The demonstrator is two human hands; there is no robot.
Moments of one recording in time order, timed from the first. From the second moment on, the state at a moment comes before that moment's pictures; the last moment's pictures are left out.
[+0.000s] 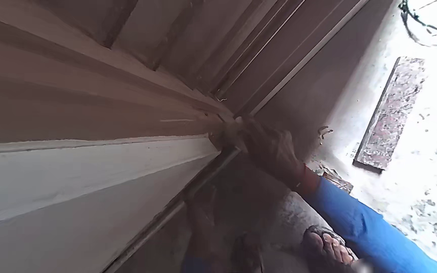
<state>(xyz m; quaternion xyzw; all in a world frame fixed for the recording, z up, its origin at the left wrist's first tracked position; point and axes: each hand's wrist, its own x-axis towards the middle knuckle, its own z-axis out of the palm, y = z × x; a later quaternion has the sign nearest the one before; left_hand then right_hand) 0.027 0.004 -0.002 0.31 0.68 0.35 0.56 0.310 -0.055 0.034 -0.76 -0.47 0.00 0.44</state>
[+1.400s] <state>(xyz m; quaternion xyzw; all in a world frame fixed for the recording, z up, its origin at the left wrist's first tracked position) 0.036 0.008 0.000 0.28 0.70 0.35 0.55 0.299 -0.062 0.031 -0.76 -0.49 -0.05 0.41</state>
